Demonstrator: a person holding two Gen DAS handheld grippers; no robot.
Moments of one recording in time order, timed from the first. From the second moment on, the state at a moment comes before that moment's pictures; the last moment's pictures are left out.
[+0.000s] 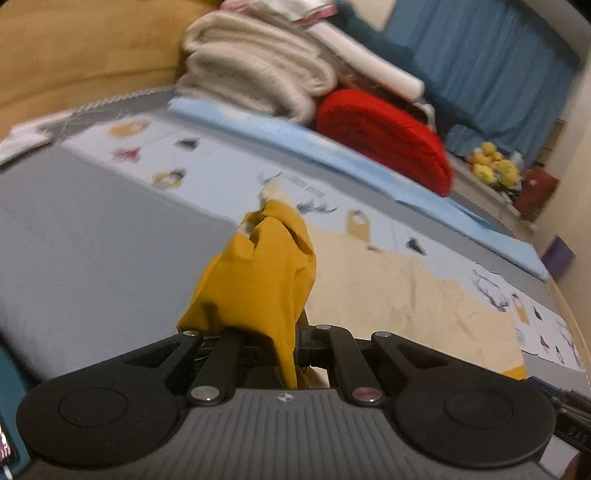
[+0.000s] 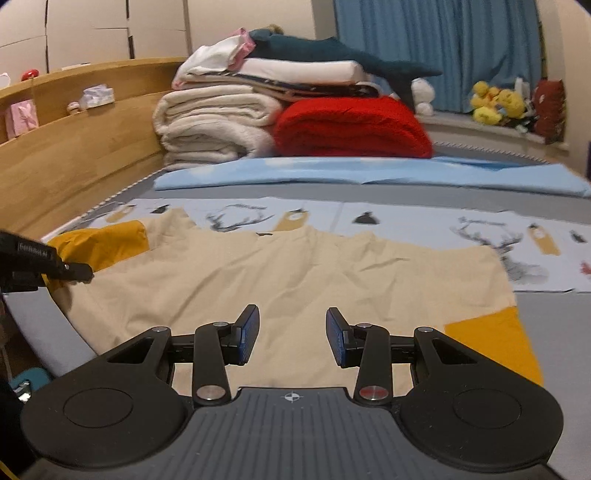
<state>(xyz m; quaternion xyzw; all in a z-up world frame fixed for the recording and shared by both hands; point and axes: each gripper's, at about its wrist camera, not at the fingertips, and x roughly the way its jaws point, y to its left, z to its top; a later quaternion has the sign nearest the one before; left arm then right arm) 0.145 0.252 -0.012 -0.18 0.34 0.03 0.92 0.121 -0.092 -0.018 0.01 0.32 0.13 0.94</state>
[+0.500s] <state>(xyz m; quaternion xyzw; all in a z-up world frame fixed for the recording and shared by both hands) 0.159 0.213 0.005 -0.12 0.34 0.03 0.93 0.175 -0.050 -0.109 -0.04 0.49 0.11 0.86</state>
